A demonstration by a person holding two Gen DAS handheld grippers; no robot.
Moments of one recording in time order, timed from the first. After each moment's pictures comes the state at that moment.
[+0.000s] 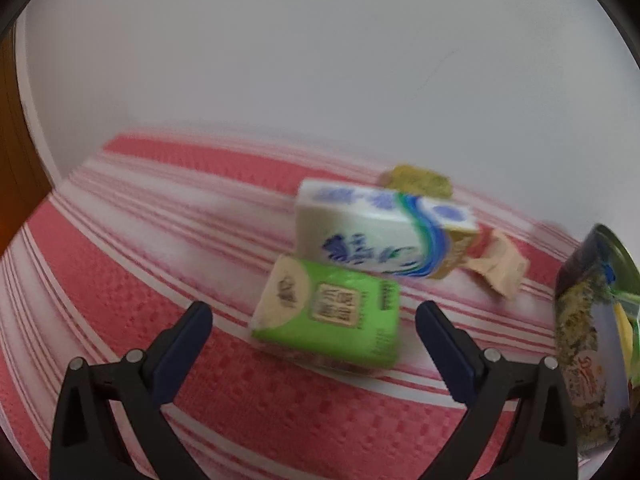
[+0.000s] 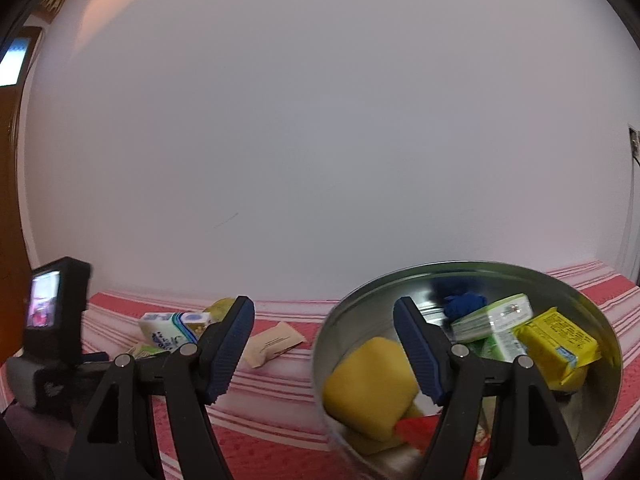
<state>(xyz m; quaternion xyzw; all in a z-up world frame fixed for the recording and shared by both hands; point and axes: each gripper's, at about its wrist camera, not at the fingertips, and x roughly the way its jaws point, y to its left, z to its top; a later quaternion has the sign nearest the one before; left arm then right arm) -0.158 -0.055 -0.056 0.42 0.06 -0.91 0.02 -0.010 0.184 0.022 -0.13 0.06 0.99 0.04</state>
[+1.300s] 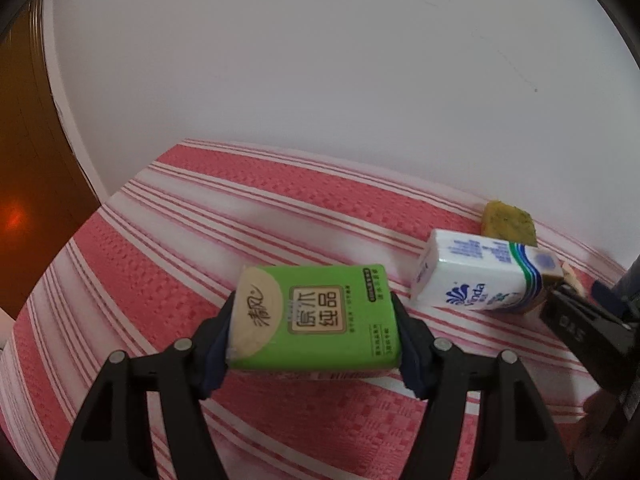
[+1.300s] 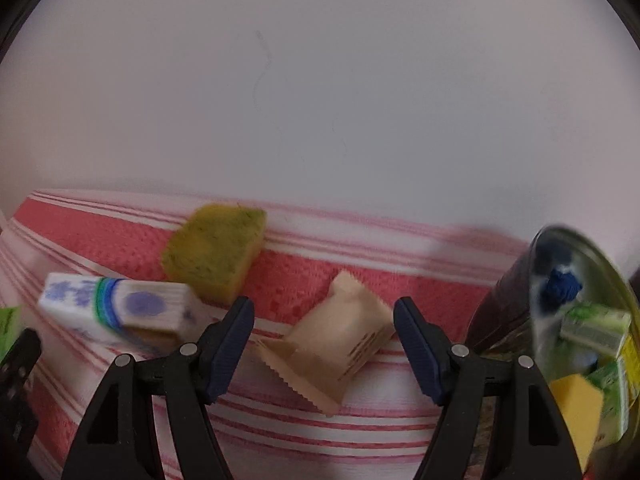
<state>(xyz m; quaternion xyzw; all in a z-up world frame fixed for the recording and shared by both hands) -0.161 -0.115 -0.042 0.40 0.04 -0.91 0.09 -0.193 0.096 -0.035 -0.40 -0.01 0.91 0.11</state>
